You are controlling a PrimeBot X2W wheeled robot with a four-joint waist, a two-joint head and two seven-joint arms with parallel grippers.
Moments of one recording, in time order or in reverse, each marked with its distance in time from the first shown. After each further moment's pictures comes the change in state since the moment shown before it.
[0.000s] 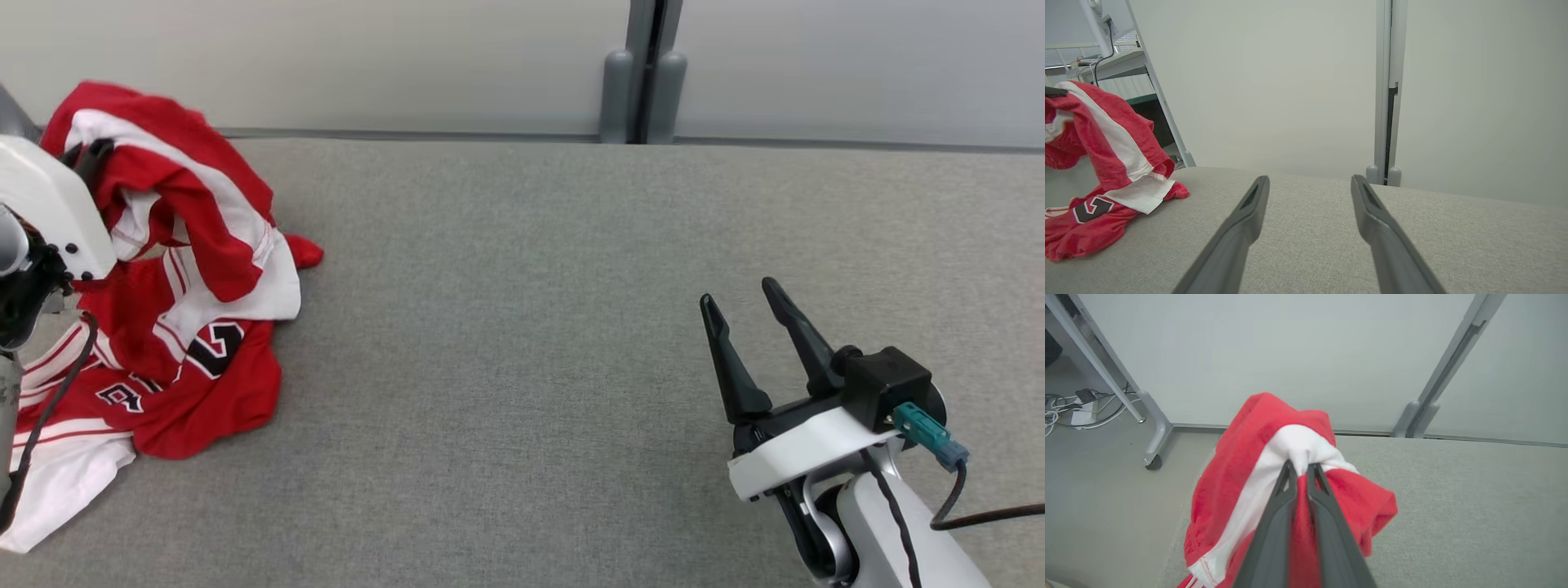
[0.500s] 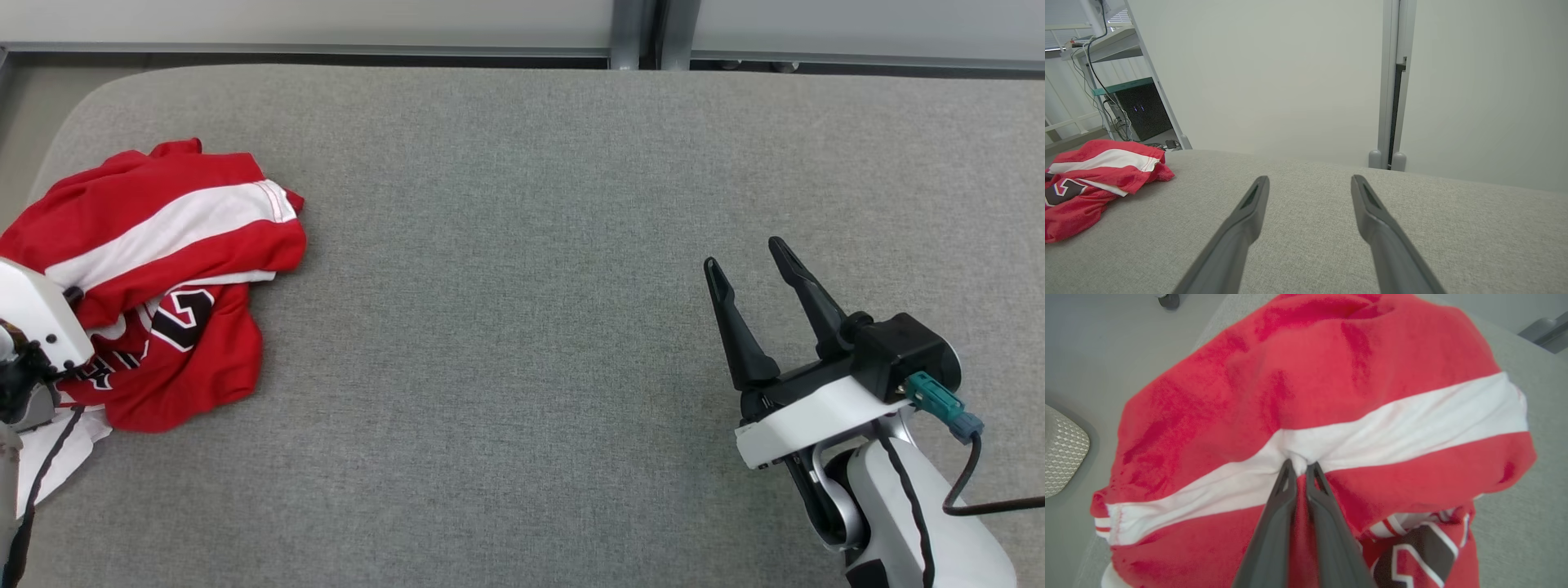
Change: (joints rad) left arm 0.009 -0.053 0.152 0.417 0.047 0.004 -0.003; right arm -0.061 -0.034 0.019 -0.022 -0.008 0.000 0.000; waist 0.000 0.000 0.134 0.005
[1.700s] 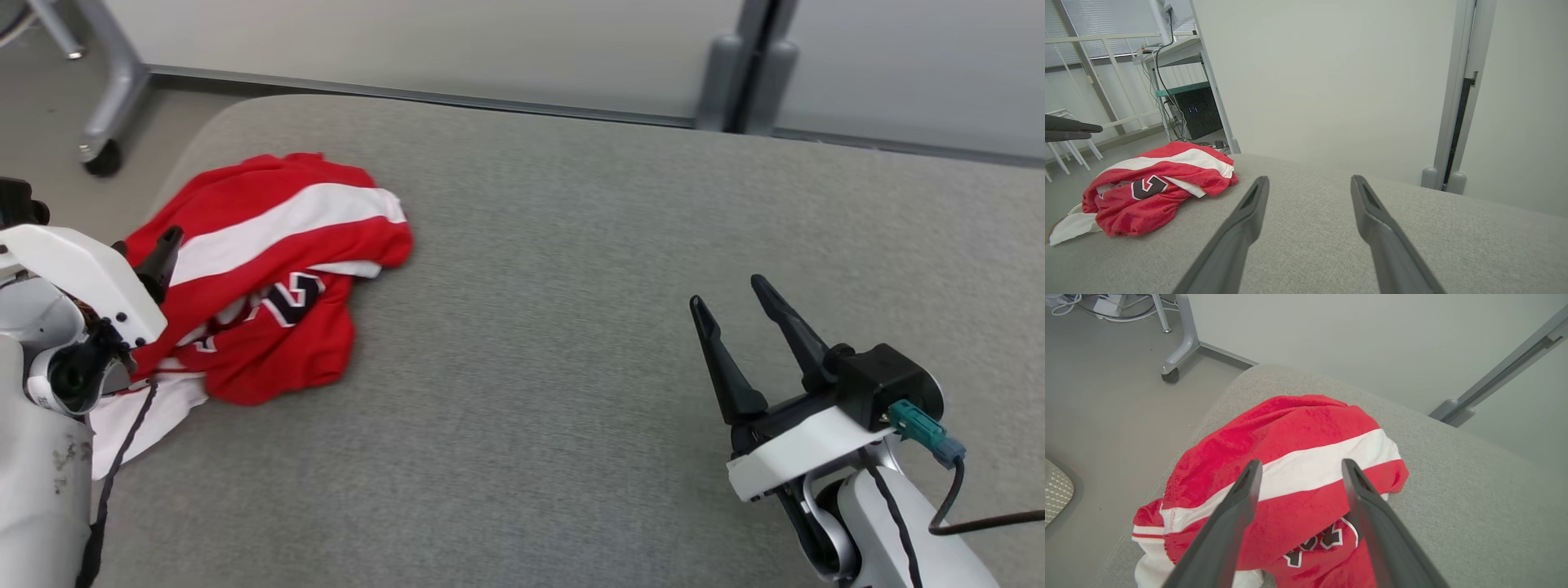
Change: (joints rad) left arm 0.149 -0.115 0.093 -0.403 0.012 0.016 0.016; right arm 0.056 0.018 0.007 0.015 -0.004 0.000 0.000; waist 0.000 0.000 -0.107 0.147
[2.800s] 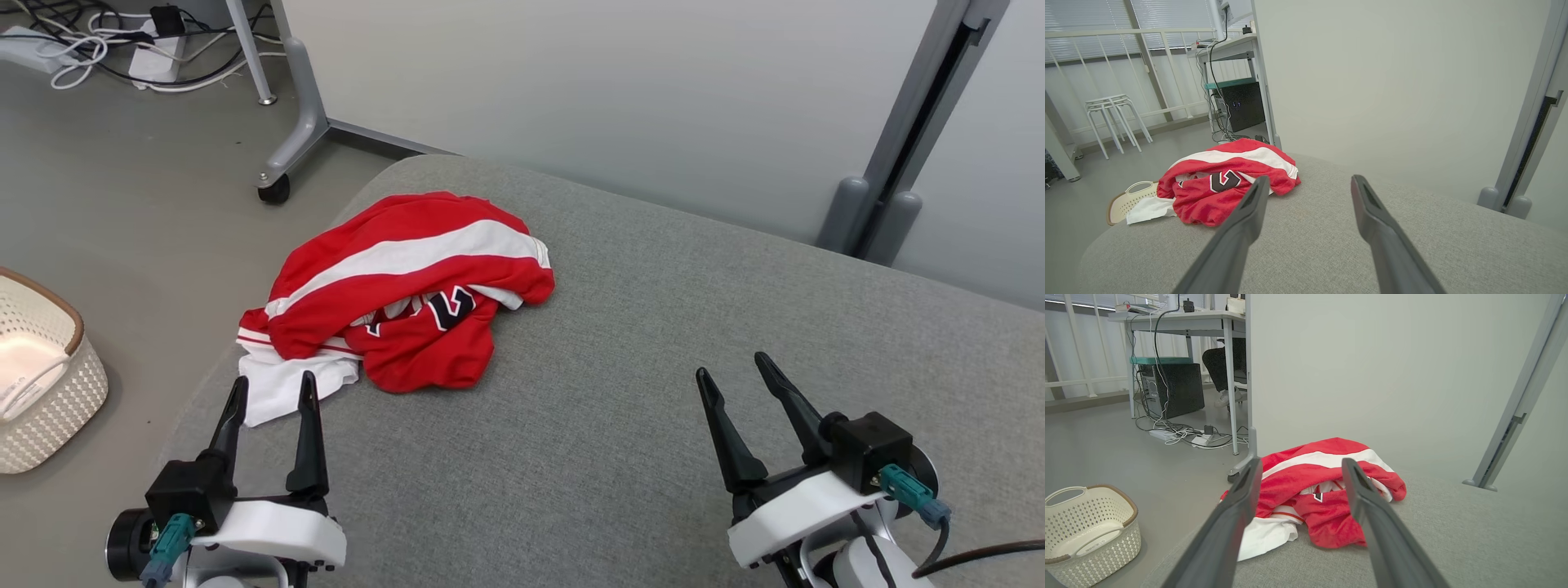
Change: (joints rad) left arm 0.576 -0.262 -0.081 -0.378 0.350 0.128 -0.728; right arm 0.127 0.032 -0.033 0.025 -0.010 0.000 0.000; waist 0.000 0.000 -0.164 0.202
